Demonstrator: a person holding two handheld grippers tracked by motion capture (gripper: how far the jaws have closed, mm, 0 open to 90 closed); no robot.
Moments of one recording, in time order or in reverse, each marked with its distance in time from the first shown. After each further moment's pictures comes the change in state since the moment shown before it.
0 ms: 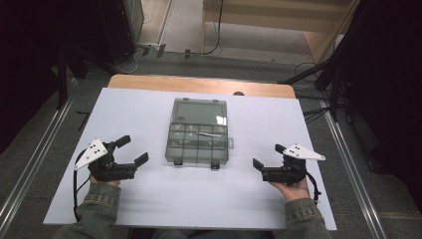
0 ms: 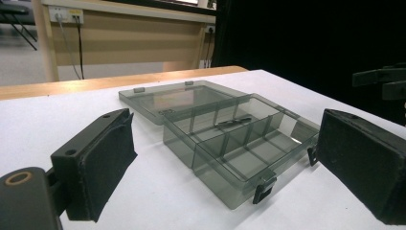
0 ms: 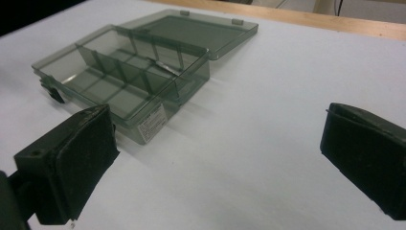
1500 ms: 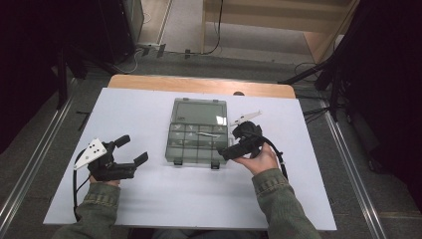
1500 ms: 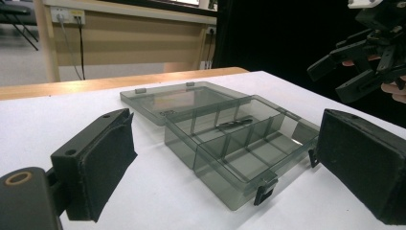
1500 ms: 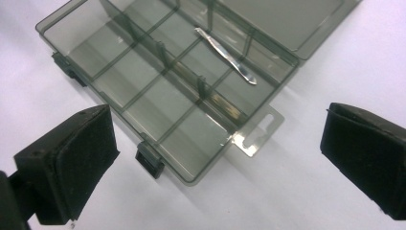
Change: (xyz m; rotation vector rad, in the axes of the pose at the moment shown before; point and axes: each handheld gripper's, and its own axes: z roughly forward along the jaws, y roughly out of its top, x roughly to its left) left arm 0.001 0.000 0.000 -0.005 0.002 -0.005; right arm 0.065 0.091 0.088 0.448 0.039 -0.174
